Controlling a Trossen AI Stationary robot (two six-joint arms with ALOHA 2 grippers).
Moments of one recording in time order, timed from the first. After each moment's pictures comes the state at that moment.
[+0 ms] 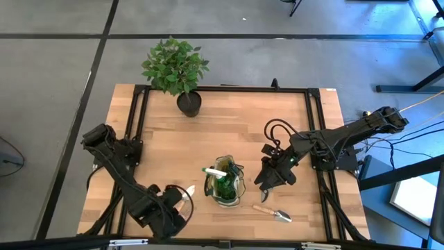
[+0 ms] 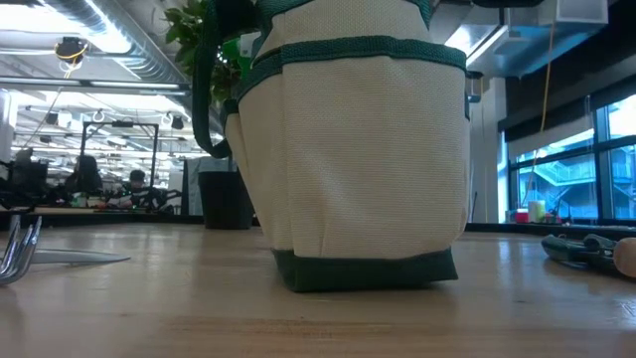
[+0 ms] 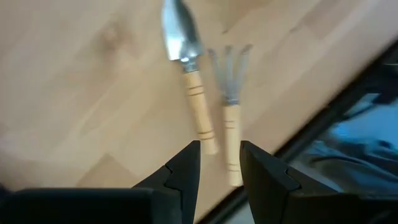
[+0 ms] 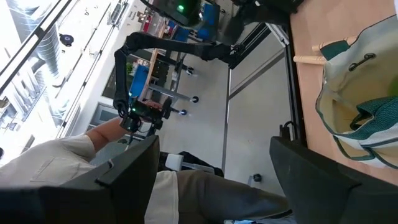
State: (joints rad) left arm -0.84 1.77 1.52 -1.18 -0.19 -1.66; right arm 0.33 1.15 0.81 0.16 -0.40 1.08
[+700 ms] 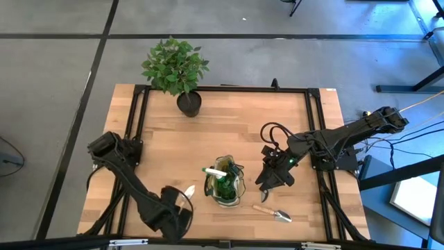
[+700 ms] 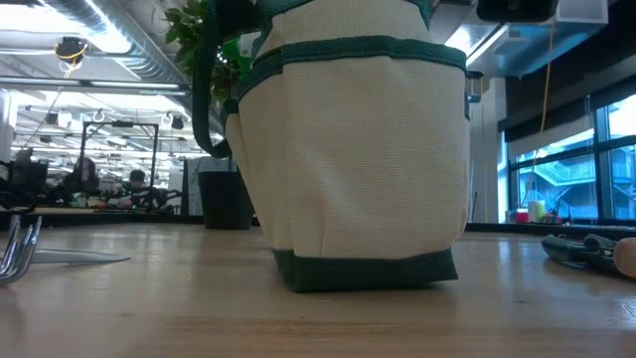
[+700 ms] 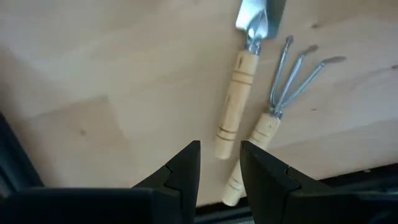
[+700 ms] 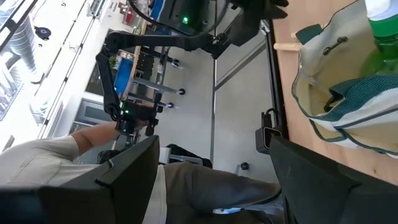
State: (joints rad) left arm -0.81 1.89 1.51 -1.20 -0.06 -2.12; right arm 0.33 1.15 0.81 0.07 -0.40 1.06
